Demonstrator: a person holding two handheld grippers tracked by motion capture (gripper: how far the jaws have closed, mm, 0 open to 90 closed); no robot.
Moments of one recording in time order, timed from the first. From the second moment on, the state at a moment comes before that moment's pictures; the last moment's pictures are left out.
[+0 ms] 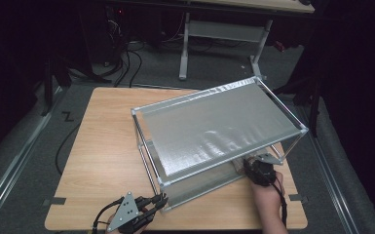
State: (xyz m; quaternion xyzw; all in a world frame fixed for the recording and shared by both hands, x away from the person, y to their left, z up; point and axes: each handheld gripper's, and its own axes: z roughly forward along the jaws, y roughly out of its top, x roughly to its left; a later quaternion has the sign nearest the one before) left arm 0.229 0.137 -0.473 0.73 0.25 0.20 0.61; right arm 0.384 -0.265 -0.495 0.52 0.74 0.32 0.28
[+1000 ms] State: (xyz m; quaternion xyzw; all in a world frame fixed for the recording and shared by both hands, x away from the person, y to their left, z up) left arm 0.233 0.126 -0.473 0.73 0.23 0.19 0.61; right arm 0.297 -0.126 -0.494 0.41 0.81 0.37 0.21
